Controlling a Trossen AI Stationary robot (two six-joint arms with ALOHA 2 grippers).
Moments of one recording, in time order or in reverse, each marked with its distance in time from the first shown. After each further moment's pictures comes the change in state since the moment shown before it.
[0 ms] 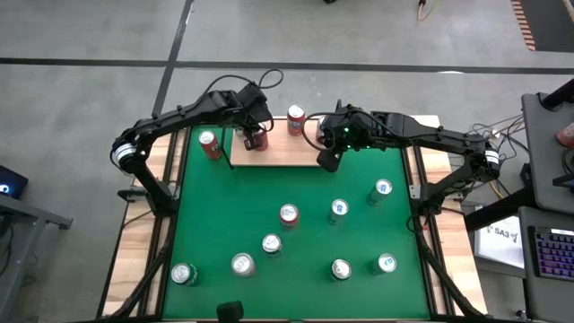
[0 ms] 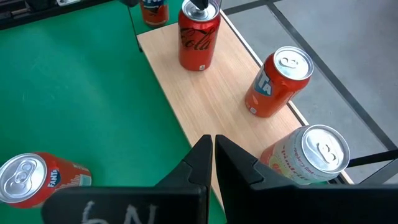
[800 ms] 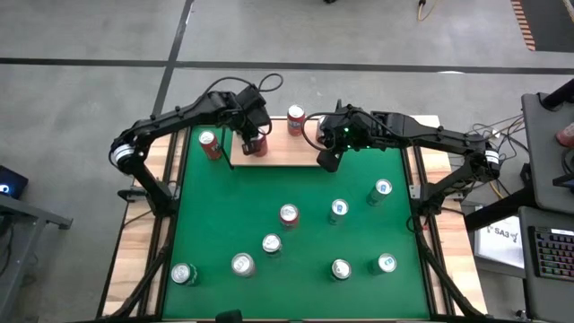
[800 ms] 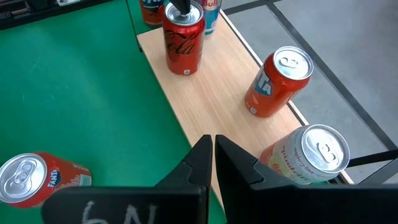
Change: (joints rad) left arm -0.020 -0.008 0.002 -0.087 0.089 -0.039; right arm 0.000 0.000 0.000 0.000 0.000 0.000
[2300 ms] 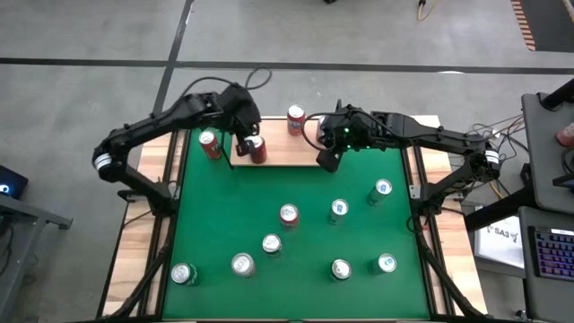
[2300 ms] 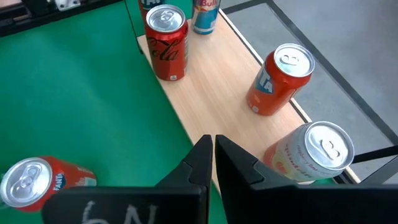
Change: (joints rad) left arm -0.064 -0.180 -0.003 0.026 0.000 -0.047; right arm 0.007 0.000 0.000 0.000 0.001 0.035
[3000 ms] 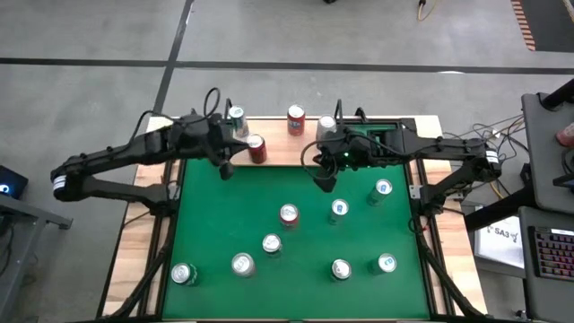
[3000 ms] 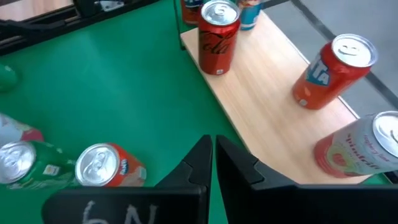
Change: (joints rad) left arm -0.186 -0.501 -0.515 0.487 0.009 -0.164; right arm 0.168 0.005 -0.003 0.001 0.047 0.146
